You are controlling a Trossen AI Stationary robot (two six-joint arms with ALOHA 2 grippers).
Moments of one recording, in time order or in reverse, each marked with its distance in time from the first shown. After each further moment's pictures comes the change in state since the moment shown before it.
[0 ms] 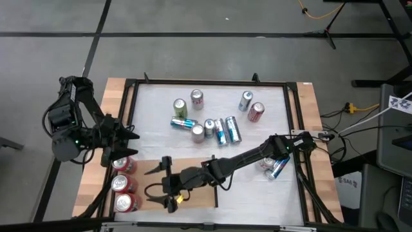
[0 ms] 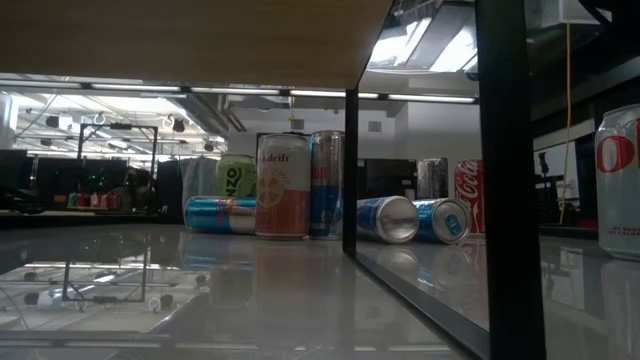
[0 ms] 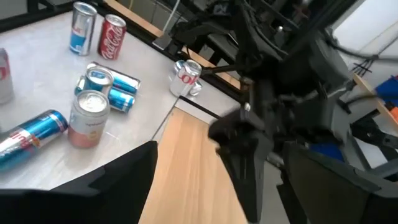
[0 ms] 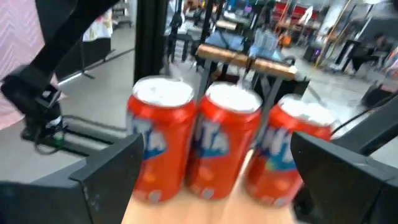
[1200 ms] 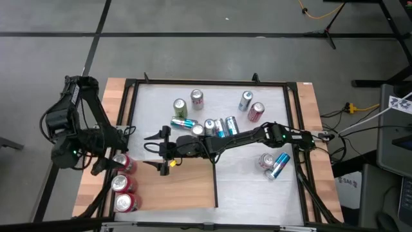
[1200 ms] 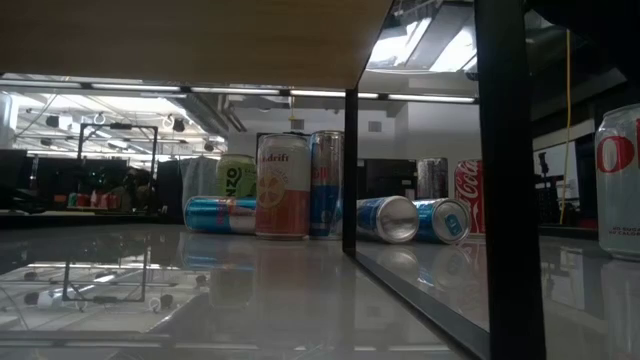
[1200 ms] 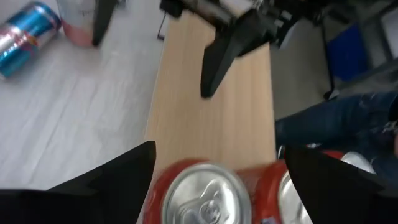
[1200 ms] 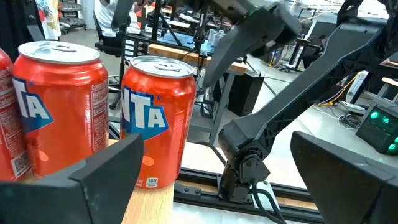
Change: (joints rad) left arm -0.162 0.000 -0.033 -0.260 0.305 -0.209; right arm -0.197 -0.029 -0.205 0.239 -0.037 -0.043
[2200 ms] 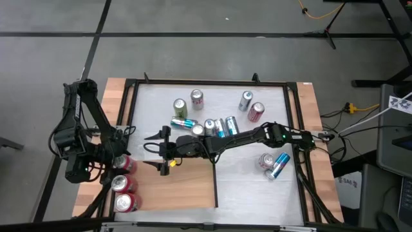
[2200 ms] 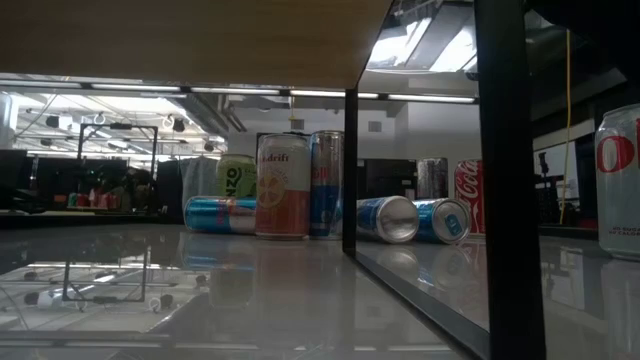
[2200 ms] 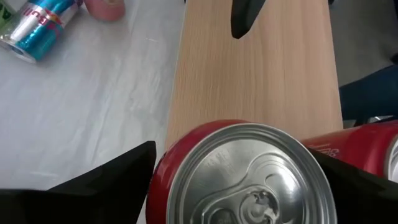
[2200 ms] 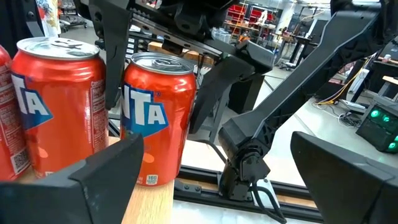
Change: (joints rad) left arm 0.000 0.092 -0.128 -0.013 0.084 0.000; right arm -0.001 0.000 0.000 -0.009 0.000 0.000
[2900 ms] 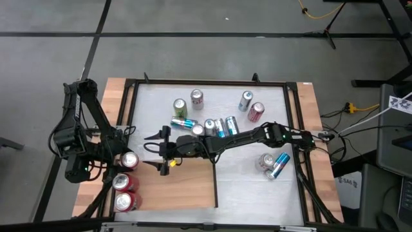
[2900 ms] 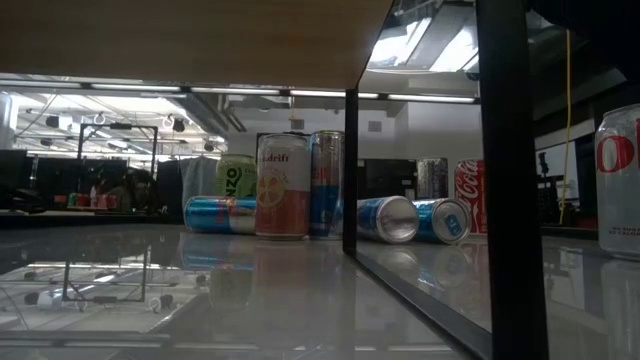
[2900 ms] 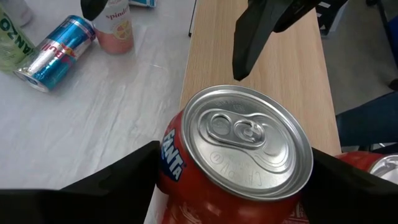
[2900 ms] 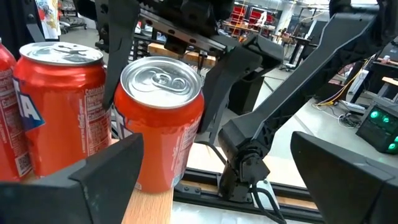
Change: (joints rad) left arm 0.000 -0.001 0.001 0.001 -0.110 0.000; right arm 0.000 0.000 0.000 0.004 0.000 0.000
